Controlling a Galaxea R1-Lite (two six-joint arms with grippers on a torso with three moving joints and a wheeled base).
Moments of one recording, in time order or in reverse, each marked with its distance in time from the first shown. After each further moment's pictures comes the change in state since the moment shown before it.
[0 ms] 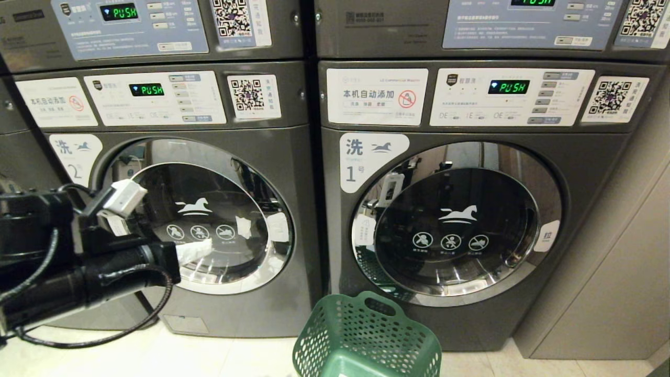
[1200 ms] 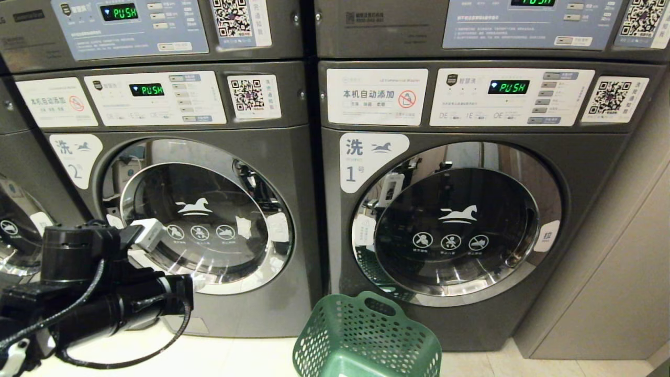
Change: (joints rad) left arm -0.036 0.080 0.092 0.009 0.269 0.002; right arm 0.000 0.000 0.000 0.000 0.000 0.000
